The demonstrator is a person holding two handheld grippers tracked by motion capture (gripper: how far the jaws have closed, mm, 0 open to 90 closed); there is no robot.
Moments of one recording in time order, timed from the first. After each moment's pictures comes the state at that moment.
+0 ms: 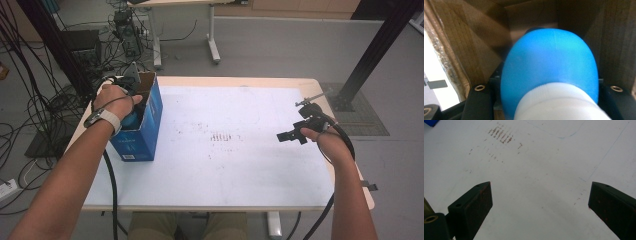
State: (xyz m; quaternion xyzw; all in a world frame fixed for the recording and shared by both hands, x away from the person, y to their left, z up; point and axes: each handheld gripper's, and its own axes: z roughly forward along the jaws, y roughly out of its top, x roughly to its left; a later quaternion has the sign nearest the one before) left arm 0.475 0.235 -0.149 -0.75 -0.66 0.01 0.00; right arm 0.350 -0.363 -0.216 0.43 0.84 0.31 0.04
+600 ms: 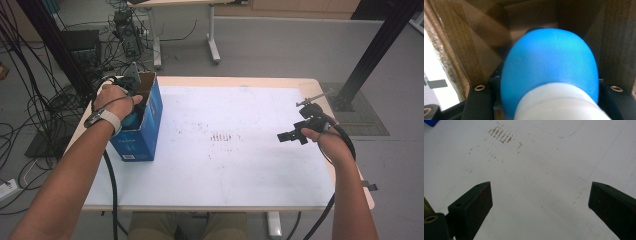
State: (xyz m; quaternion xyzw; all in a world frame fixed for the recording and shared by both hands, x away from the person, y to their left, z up) left arm 0.475 0.235 -0.149 -0.75 -0.67 0.01 0.00; right arm 0.349 -0.365 -0.216 0.43 0.84 0.32 0.04
